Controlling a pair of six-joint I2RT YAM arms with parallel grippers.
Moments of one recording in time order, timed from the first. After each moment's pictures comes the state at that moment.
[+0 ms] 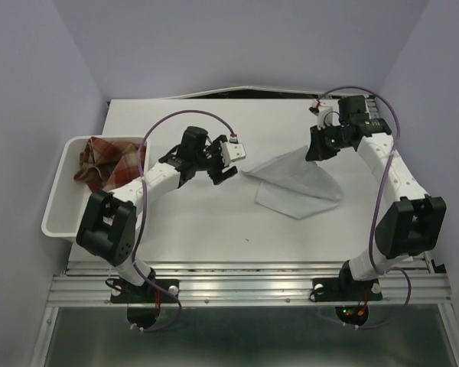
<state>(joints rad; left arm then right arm) -0.49 1.56 1.07 -0.15 0.52 0.67 0.09 1.59 1.45 -0.87 -0.48 -0.23</state>
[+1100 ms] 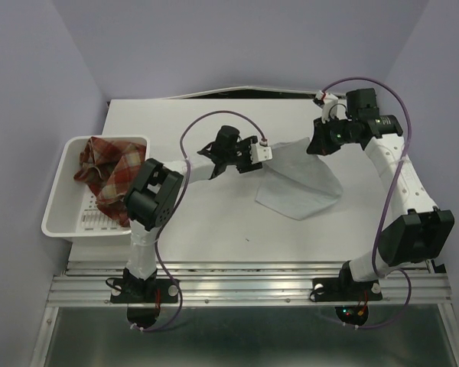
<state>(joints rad) -0.60 2.01 1.30 0.19 0.45 0.82 0.09 1.52 1.56 -0.94 -0.54 -0.25</state>
